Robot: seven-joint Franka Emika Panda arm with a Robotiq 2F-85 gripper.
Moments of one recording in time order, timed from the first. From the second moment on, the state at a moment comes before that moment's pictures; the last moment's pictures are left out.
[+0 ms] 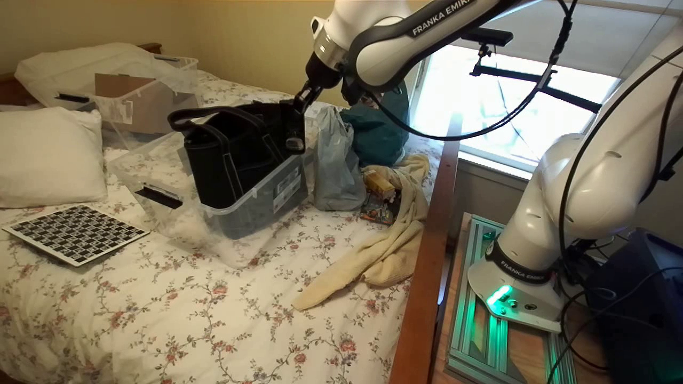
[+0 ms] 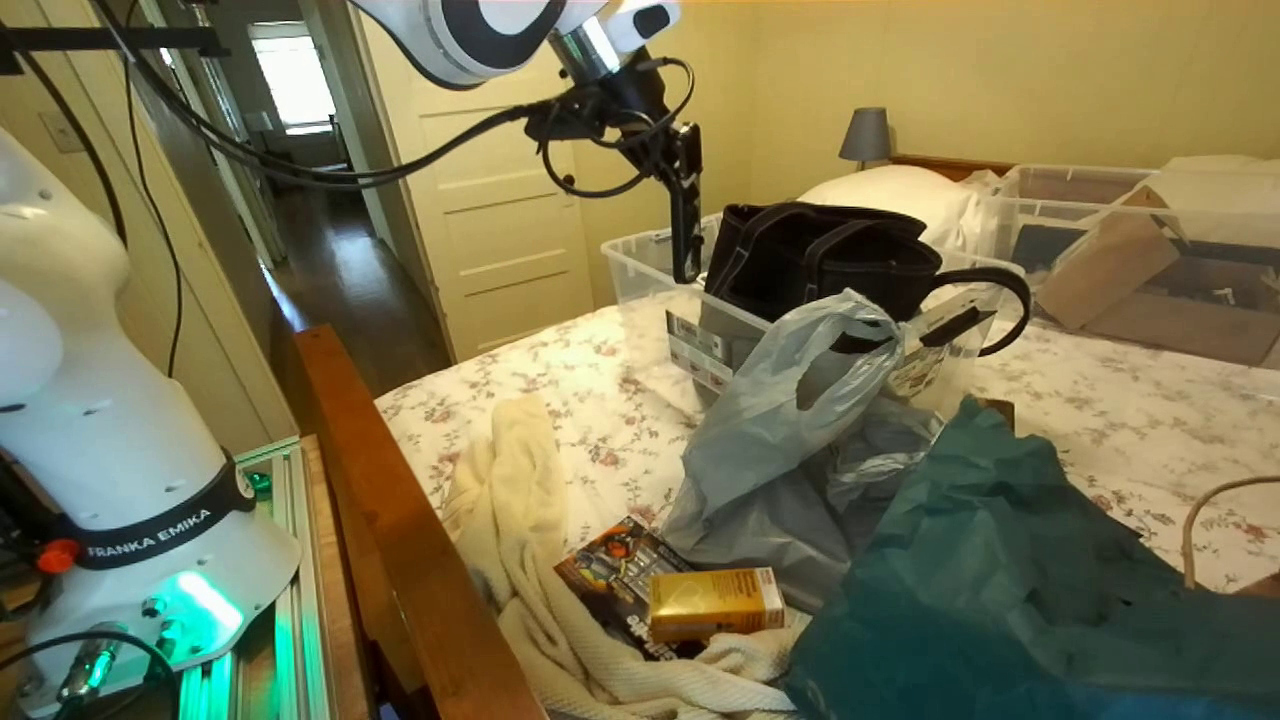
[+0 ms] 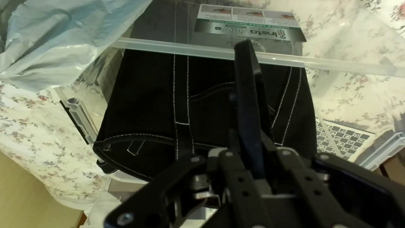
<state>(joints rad) 0.00 -0.16 -0.02 -2.39 -0.14 2.77 -0.01</state>
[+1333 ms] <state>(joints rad) 0.00 -0.09 -0.02 -2.30 -0.13 2.77 -0.11</state>
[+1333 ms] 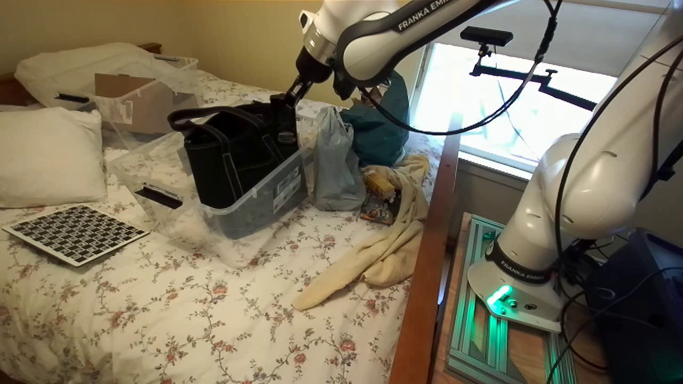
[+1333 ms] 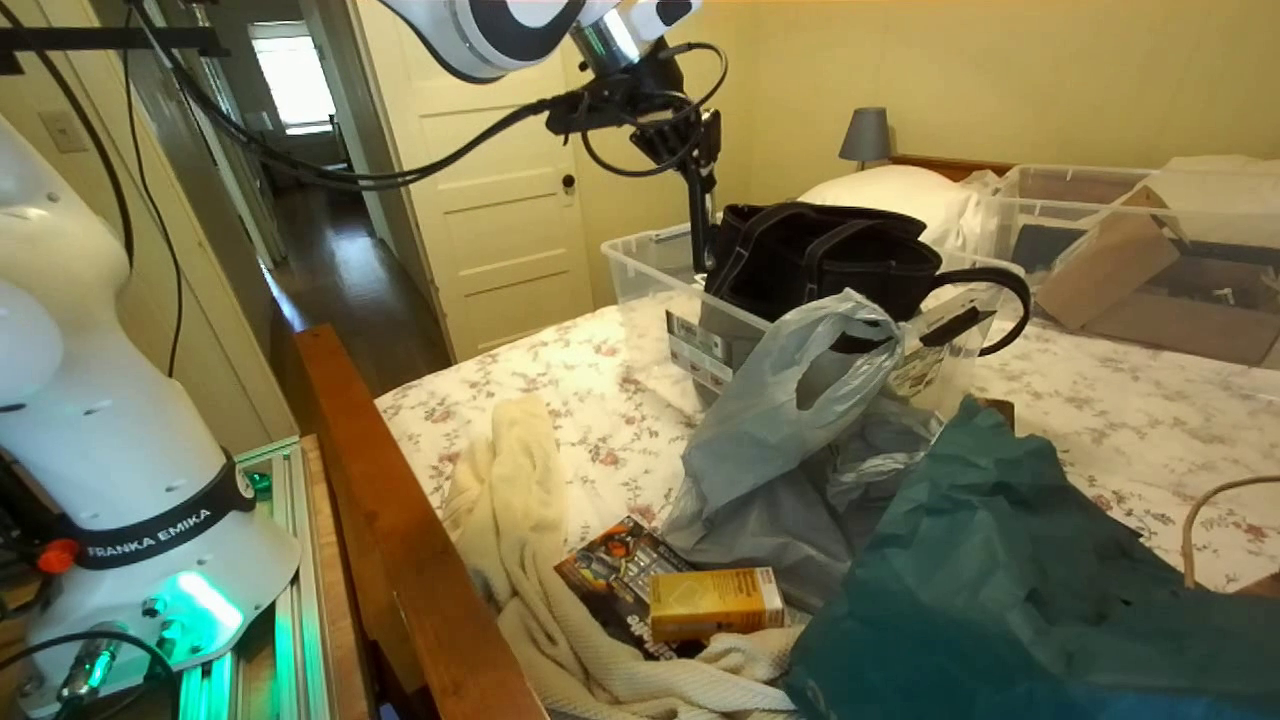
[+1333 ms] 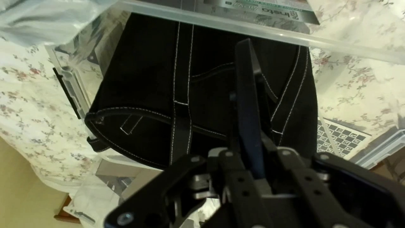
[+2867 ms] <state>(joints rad) -0.08 0.36 0.05 -1.89 0.30 2.76 -0.96</state>
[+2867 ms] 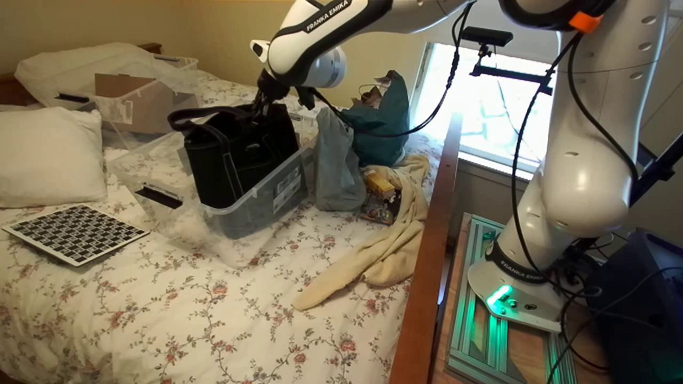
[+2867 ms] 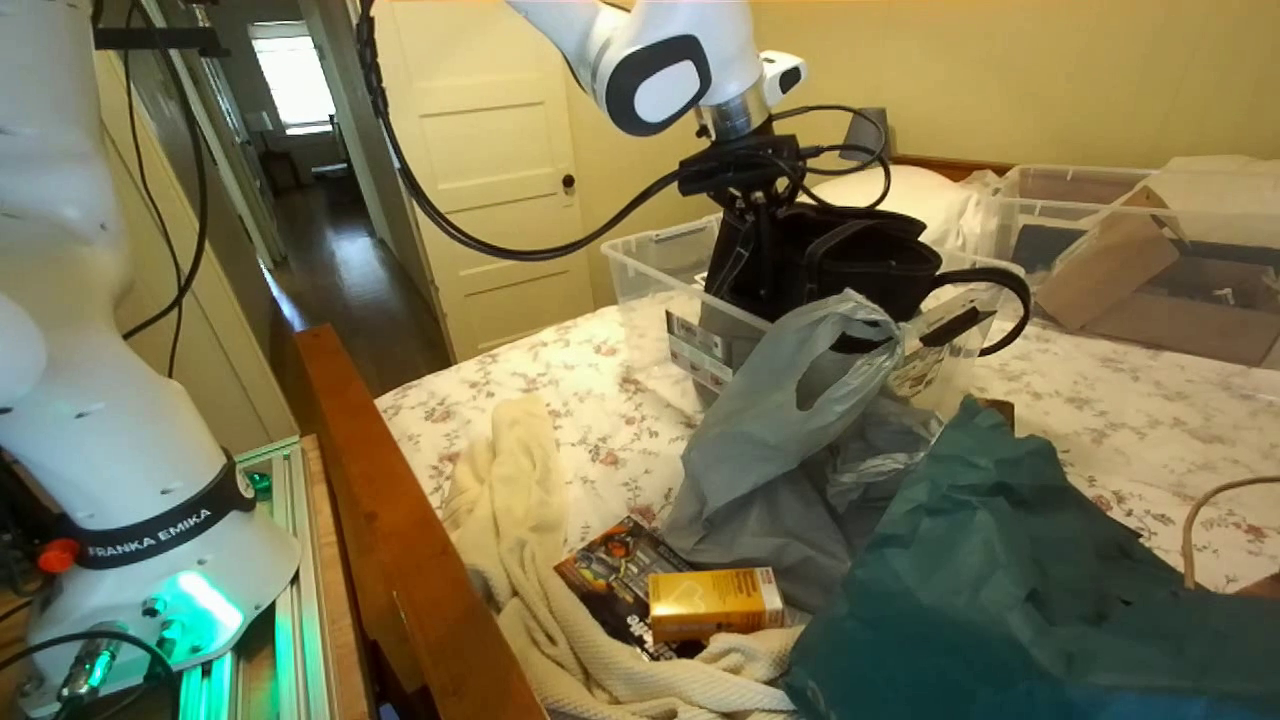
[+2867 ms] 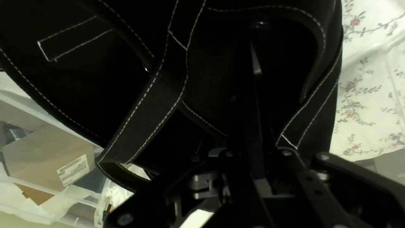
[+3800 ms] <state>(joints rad) -0.10 0.48 0.04 -1.75 0.06 2.55 -0.78</state>
